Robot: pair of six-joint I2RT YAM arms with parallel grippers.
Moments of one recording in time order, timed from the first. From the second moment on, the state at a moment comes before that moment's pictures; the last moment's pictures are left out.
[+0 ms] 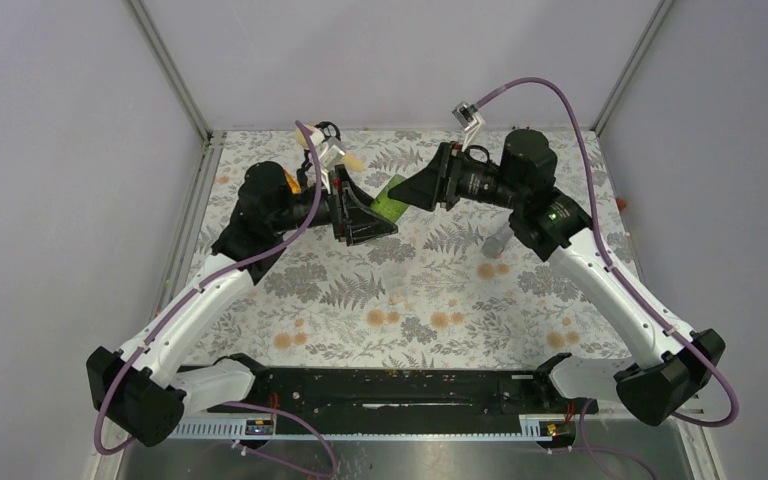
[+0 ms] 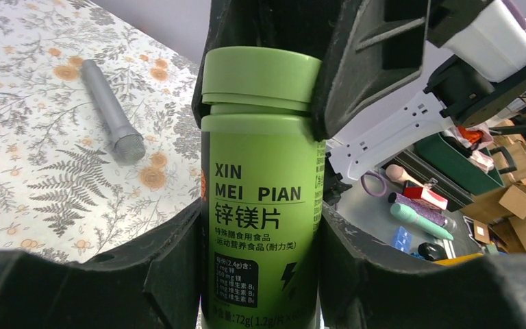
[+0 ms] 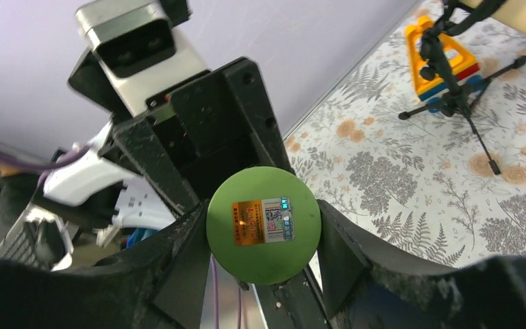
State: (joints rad) left arm -0.50 1.11 1.05 0.07 0.86 -0.50; right arm 0.59 1.26 1.34 -0.18 -0.58 0.70
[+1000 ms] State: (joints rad) left arm -0.49 1.15 1.08 0.00 0.86 -0.47; right arm 0.65 1.27 1.37 -0.28 -0.30 0.85
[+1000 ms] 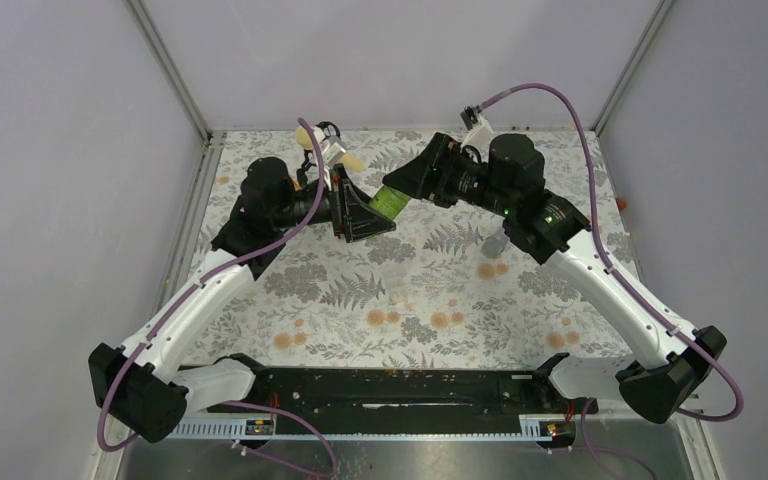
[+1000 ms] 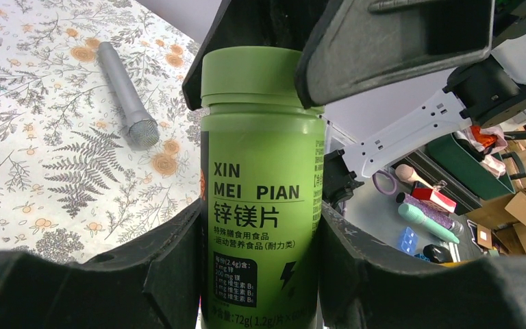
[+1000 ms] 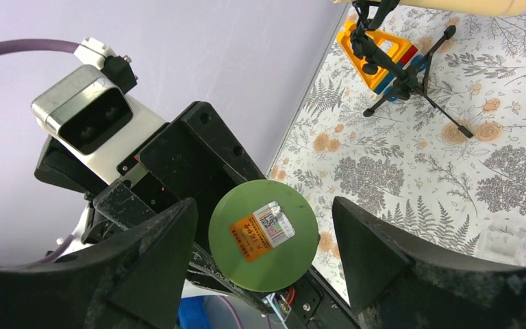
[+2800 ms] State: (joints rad) left arm -0.49 1.12 1.07 0.06 0.86 -0.55; right arm 0.61 1.32 1.56 -0.51 -0.45 0.91
